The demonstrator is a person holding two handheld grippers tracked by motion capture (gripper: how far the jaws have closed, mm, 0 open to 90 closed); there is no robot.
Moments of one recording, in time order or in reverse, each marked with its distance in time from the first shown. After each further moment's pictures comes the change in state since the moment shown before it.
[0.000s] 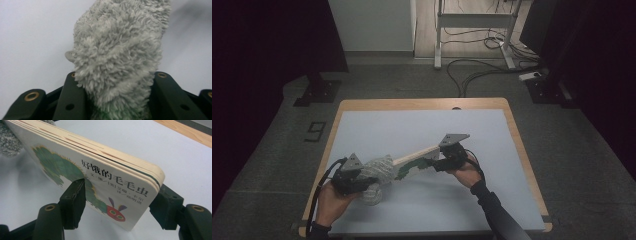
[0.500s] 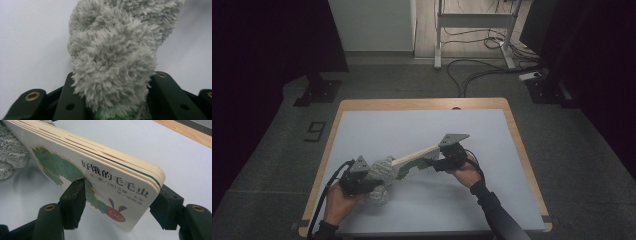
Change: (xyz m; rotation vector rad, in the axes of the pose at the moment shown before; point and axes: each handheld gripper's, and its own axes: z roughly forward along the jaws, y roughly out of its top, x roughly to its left) left arm -0.002 -0.008 0.025 0.015 -0.023 -0.007; right arm 0.001 0.001 0.000 0.003 -0.004 0.000
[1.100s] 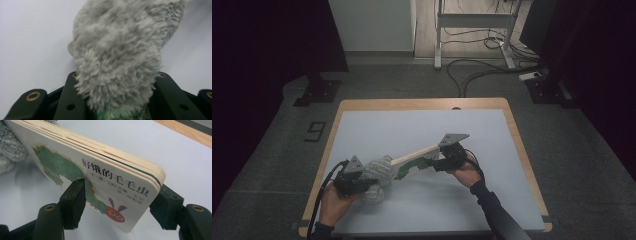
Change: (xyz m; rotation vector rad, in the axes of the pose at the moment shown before) left arm 0.011 -0.006 -0.021 -0.026 0.066 -0.020; right arm 0.000 0.000 0.001 0.001 -0.001 0.000
